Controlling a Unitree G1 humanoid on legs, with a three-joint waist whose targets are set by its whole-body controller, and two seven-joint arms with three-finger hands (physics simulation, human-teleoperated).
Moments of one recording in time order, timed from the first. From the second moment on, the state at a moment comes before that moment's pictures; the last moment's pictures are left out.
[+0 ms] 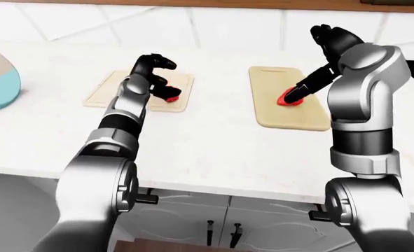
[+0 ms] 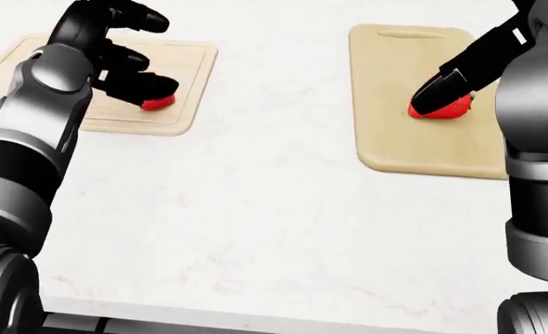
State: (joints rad) left arm -1.34 0.29 0.09 1.31 0.40 0.12 -0.04; right arm -1.08 -0.38 -0.07 0.19 -0.96 0.89 0.82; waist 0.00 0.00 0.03
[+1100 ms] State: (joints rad) left arm -0.82 0.54 0.31 -0.46 0.17 1.00 -0.33; right arm -0.55 -1.02 -0.56 -0.88 -1.05 1.32 1.61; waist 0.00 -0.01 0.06
